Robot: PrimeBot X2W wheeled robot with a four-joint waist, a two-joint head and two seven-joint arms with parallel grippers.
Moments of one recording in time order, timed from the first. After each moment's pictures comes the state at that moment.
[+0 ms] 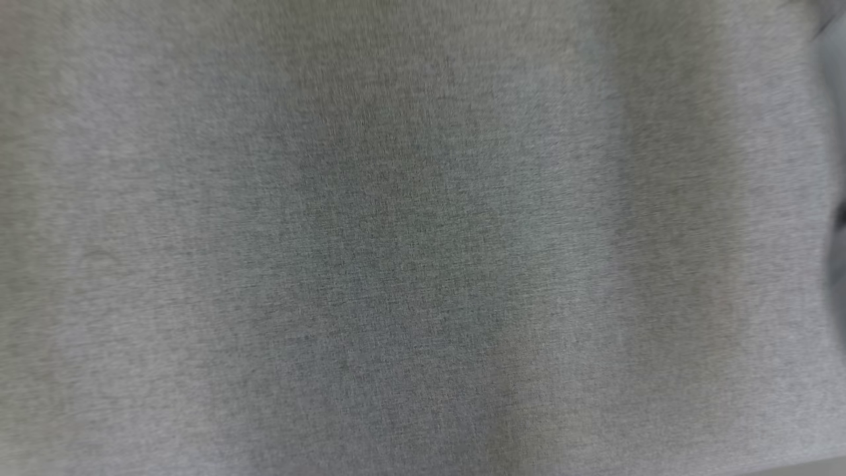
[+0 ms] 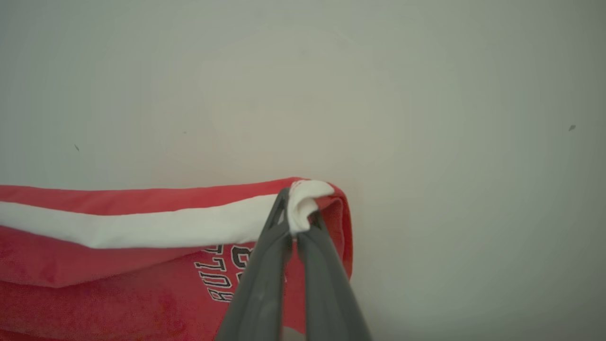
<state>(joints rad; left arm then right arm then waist) -1.80 0.49 -0.88 0.73 -0.95 -0.13 -0.25 -1.77 -0.10 0.20 1.06 0.40 0.13 -0.19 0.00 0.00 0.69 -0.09</state>
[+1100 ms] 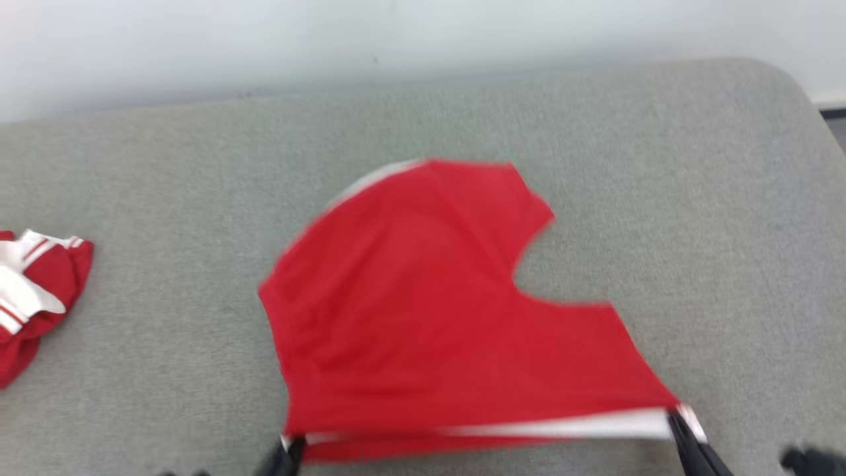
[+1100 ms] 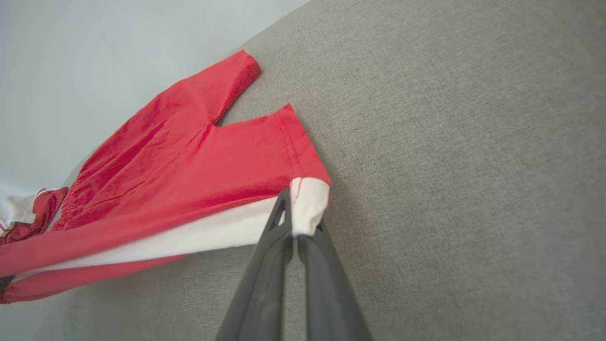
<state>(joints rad) 0.02 0.44 -0.51 -0.03 -0.76 0.04 -0.26 0.20 -0.18 0.04 -0.05 0.66 0.13 0.09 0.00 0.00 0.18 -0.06</state>
